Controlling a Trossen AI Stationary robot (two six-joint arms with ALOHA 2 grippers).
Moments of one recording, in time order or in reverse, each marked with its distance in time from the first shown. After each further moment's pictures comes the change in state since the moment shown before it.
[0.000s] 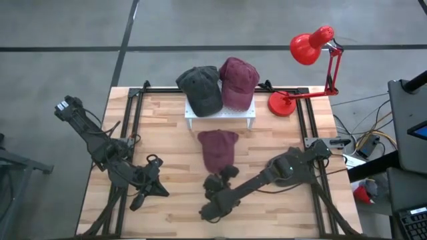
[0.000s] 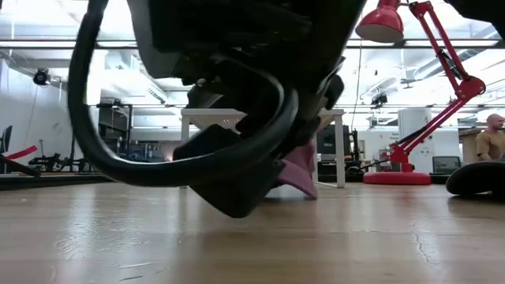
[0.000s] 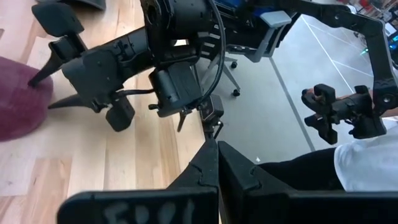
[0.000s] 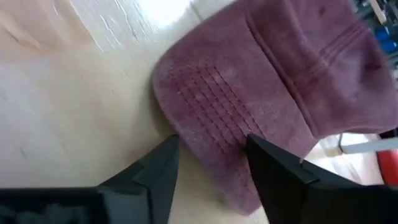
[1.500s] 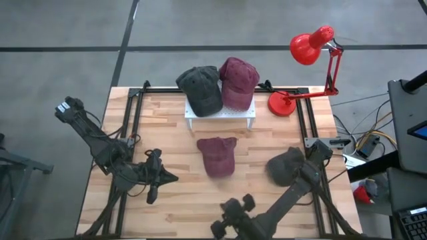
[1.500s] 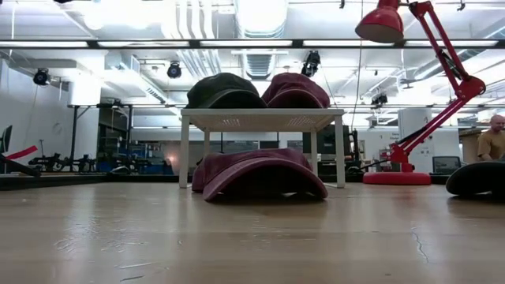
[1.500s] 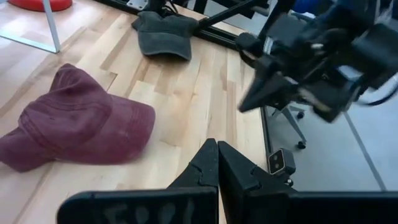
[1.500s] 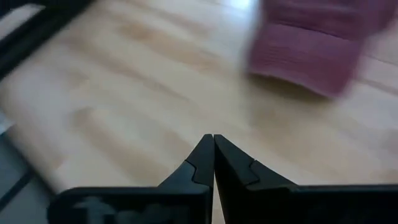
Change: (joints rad) left arm 0.001 0.049 -0.001 0.001 -0.366 -0.052; right arm 0.264 -0.206 0.077 0.078 -0.052 0.615
